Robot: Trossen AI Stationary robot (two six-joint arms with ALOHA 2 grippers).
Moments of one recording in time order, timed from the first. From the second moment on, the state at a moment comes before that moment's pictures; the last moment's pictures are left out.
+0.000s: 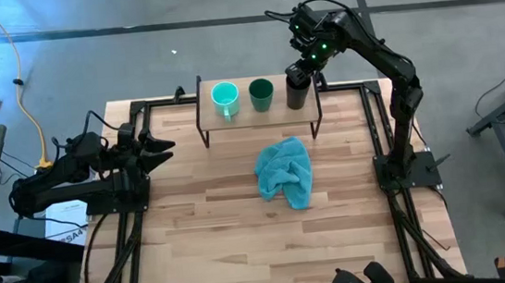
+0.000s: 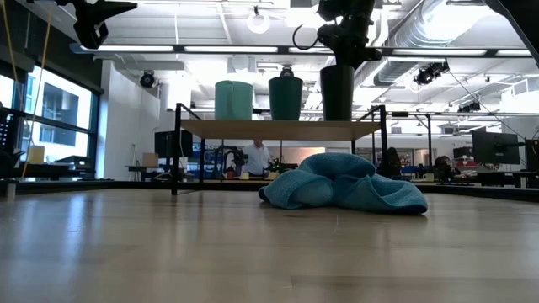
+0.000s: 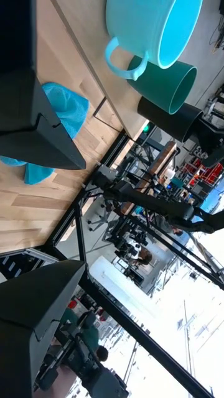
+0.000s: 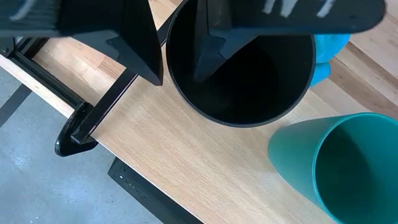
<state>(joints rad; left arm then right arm) 0.30 0.26 0.55 -0.29 0.09 -0.61 -0.71 1.89 2.23 -1.55 -0.02 0.20</state>
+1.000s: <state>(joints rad) 0.30 0.26 0.55 -0.29 0.09 -0.61 -0.71 1.89 2.23 -1.54 -0.07 0.18</state>
